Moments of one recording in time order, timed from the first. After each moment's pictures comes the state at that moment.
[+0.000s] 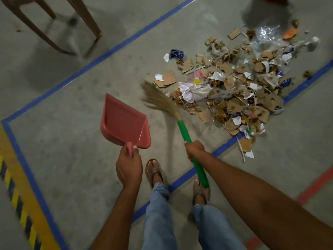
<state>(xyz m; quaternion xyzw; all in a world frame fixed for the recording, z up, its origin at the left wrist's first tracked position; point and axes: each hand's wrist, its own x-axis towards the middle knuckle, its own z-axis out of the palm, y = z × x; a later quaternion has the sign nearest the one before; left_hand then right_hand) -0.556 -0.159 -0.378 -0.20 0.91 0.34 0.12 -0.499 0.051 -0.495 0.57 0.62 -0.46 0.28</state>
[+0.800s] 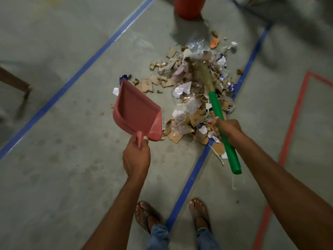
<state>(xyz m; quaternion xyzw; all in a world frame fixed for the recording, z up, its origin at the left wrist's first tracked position) -0.685 0.036 -0.373 0.04 0.89 0.38 0.24 -0.502 0.295 -0.409 0.75 0.50 -0.44 -0.05</state>
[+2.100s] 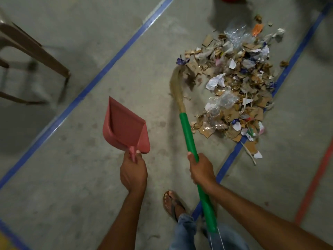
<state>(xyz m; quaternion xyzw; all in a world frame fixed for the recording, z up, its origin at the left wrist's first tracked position) -0.788 -0.104 -0.417 -0.08 0.93 0.29 0.20 -0.634 0.024 -0.435 0.64 0.58 -0.50 0.09</state>
